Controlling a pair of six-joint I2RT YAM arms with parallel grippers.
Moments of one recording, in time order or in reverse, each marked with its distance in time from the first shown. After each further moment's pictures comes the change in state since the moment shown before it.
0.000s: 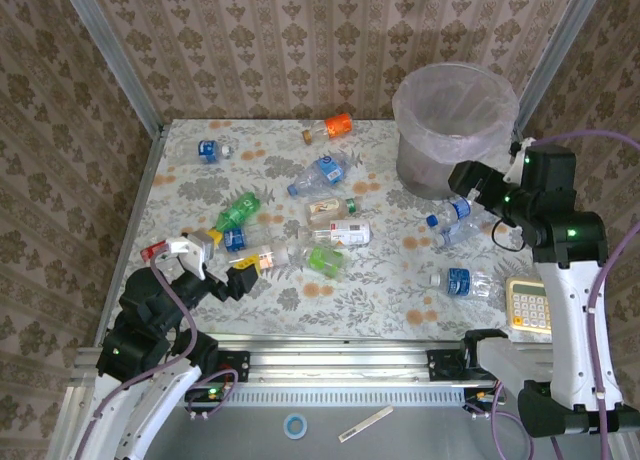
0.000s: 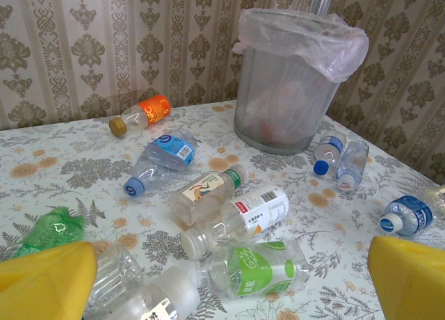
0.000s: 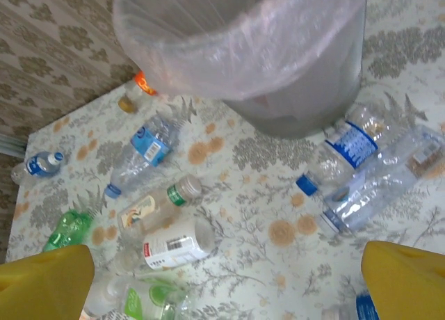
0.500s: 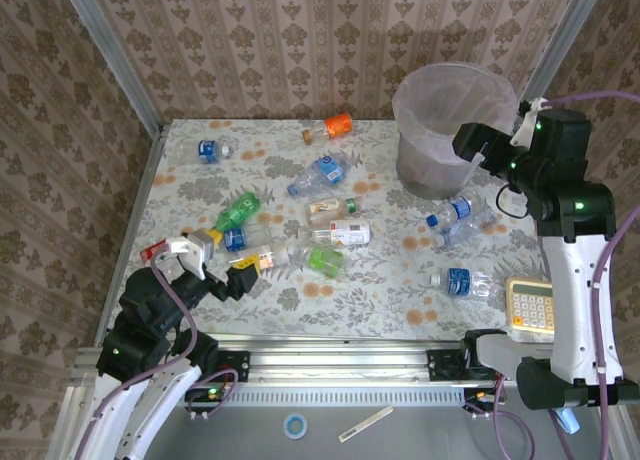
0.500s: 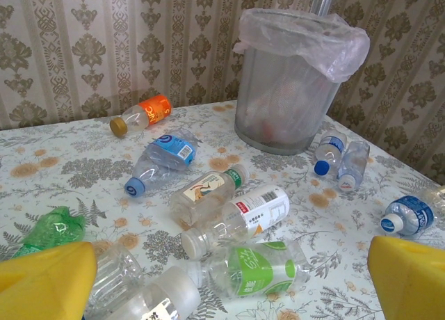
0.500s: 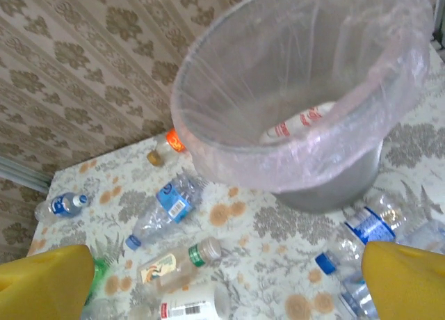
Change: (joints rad) left arm 0.000 0.000 0.000 0.000 -0.002 0.000; right arm 0.000 0.143 0.225 0.088 0.017 -0.053
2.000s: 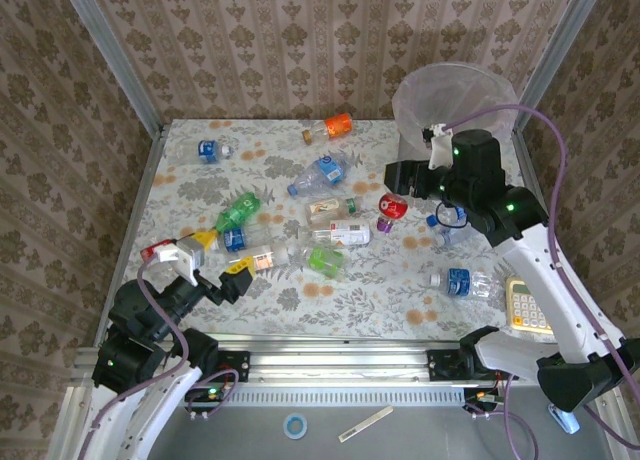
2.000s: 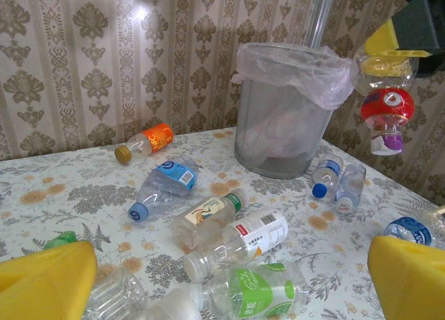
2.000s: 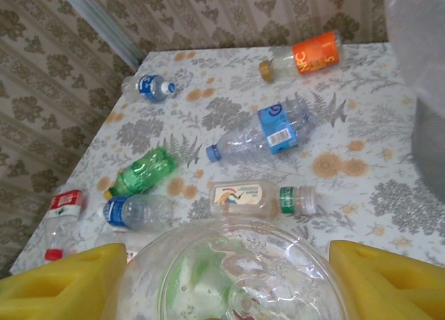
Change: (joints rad) left arm 0.000 -0.074 0.000 0.020 -0.011 0.000; right arm 0.383 0.023 -0.276 0.298 -0.070 -0.086
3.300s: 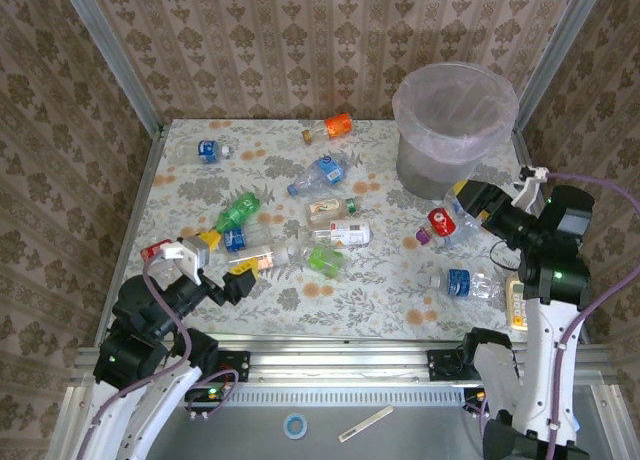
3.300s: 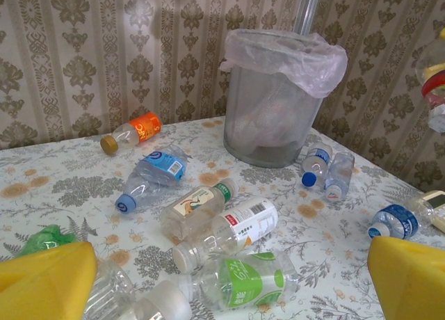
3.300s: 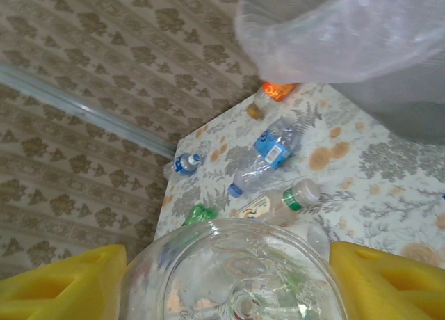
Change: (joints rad) left arm 0.000 0.023 0.000 -0.008 0.040 0.000; right arm -0.635 -0.406 -0.327 0.047 -0.547 0.275
